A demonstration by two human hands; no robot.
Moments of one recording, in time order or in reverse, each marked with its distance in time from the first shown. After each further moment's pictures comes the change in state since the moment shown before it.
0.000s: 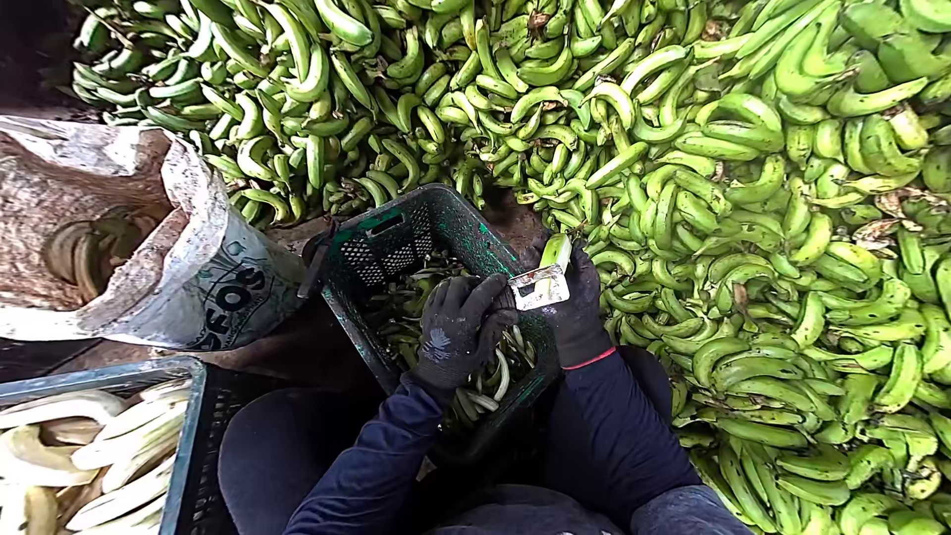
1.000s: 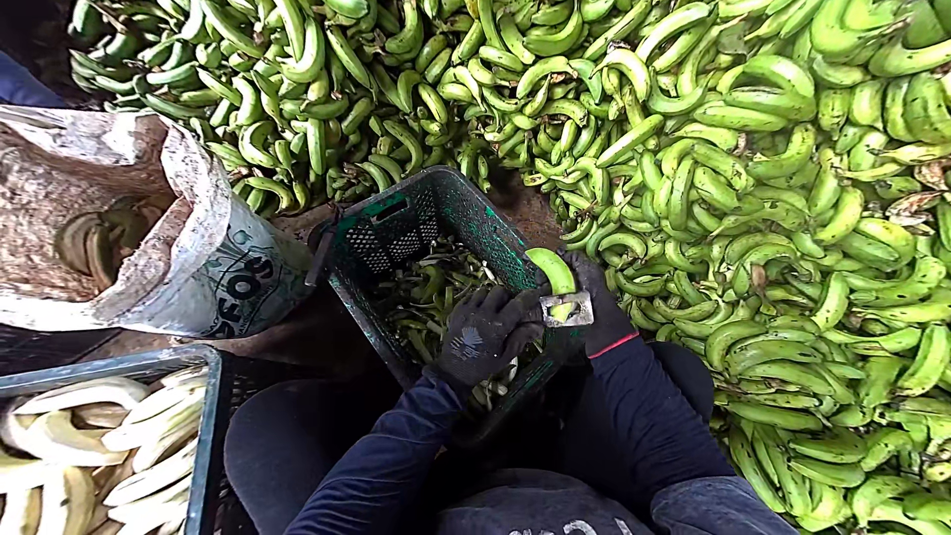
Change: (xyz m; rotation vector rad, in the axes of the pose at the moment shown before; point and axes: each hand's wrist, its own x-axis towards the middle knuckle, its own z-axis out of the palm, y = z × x) left_hand -0.020 0.004 0.016 -0.004 -0.289 0.046; right_hand -0.007 -0.016 -0.035 -0.649 0.413 0.243
